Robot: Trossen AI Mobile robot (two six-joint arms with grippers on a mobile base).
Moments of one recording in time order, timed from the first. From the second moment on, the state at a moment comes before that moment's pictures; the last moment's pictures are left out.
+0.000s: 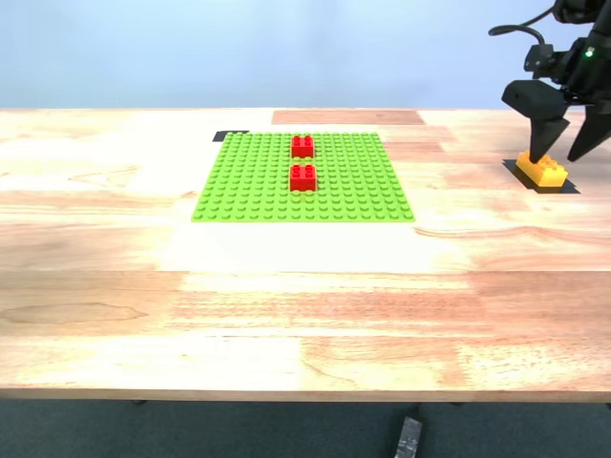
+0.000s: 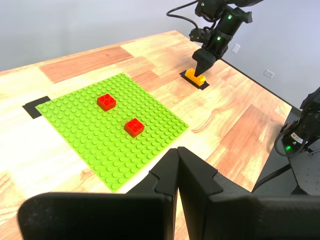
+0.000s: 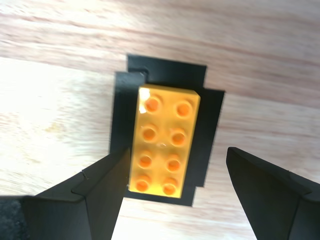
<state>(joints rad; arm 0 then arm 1) -0.02 0.59 0.81 -0.91 0.79 0.26 -0.01 1.84 1.21 -0.80 -0.05 -0.19</state>
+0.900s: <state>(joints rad) -0.02 0.59 0.81 -0.91 0.79 0.29 0.02 1.87 1.17 -0.73 -0.08 -0.17</state>
